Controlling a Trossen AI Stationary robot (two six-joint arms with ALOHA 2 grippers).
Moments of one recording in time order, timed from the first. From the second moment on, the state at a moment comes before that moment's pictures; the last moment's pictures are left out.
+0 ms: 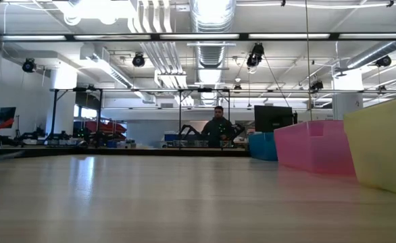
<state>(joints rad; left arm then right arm) -0.87 1.78 1.07 -0.88 -0.18 -1.68 0.87 1.72 1.24 -0.81 0.13 1.46</state>
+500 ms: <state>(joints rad) -0.66 1.58 1.08 -0.38 -0.74 -1.00 0.87 1.72 1.24 -0.79 0.16 1.35</state>
